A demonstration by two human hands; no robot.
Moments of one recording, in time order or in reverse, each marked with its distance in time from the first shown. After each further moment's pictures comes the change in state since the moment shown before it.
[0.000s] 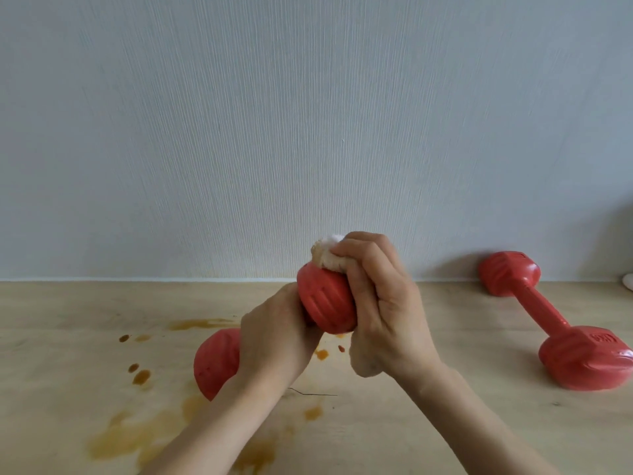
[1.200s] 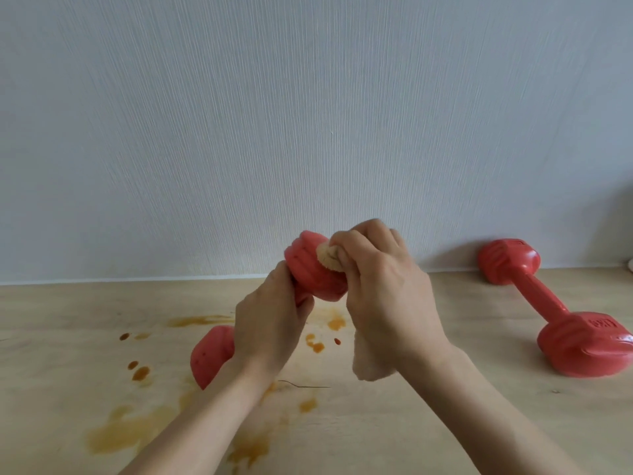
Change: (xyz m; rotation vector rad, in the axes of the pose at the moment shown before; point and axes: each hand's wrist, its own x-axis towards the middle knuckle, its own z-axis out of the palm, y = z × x) left_hand 0.013 -0.015 0.020 -0.015 0.139 0.056; right_hand 0.005 -0.007 -0.012 -0.529 -0.045 0.075
